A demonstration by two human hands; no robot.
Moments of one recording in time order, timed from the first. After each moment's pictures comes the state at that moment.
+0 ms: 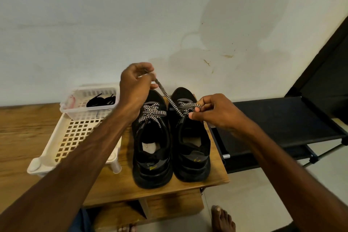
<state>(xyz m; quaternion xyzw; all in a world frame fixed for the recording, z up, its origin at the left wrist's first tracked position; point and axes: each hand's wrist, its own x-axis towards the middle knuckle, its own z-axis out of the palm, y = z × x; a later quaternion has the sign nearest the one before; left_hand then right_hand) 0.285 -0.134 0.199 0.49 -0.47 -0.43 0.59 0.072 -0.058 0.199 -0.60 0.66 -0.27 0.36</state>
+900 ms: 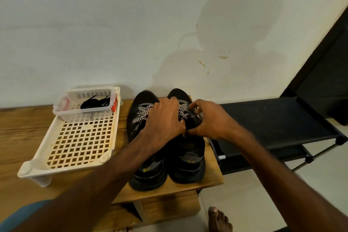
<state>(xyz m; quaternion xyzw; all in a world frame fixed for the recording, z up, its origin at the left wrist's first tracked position) 0.225 -0.088 0.167 0.57 -0.80 -0.09 0.17 0.073 -0.059 0.190 -0.67 0.68 -0.14 0.25</state>
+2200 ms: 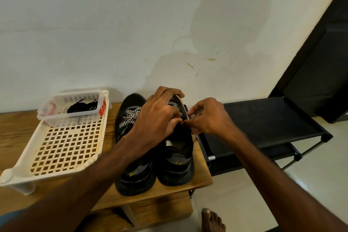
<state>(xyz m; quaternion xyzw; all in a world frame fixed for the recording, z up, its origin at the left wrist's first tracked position) 0.231 -0.086 0.165 0.35 -0.89 0.01 0.29 0.052 -0.061 0.185 -0.56 0.72 -0.26 0.31</state>
